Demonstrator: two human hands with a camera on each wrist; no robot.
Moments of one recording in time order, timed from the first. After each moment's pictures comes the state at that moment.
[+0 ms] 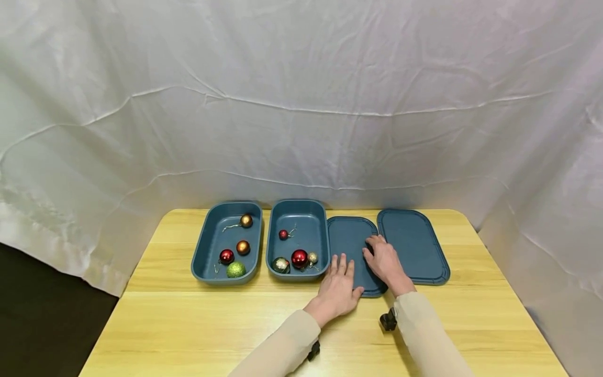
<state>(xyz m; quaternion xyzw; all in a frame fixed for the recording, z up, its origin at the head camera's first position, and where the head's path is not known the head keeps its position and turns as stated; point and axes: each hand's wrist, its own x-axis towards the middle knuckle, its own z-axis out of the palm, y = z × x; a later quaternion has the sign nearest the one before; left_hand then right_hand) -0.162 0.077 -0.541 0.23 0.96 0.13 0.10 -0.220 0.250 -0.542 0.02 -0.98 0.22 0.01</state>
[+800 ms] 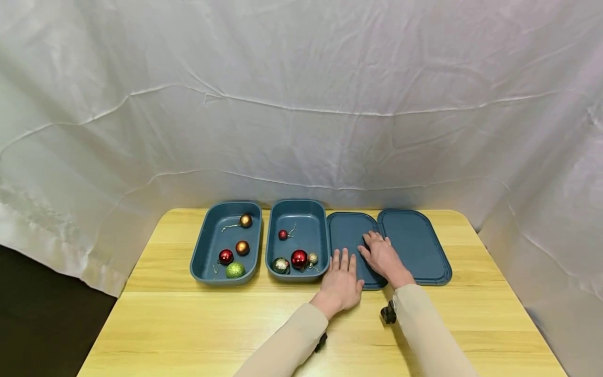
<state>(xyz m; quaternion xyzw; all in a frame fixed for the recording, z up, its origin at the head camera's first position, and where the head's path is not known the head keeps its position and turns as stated) -0.175 0.091 -0.542 0.23 0.97 0.05 0.10 -0.233 0.255 -0.538 0.08 -0.98 0.16 -0.05</state>
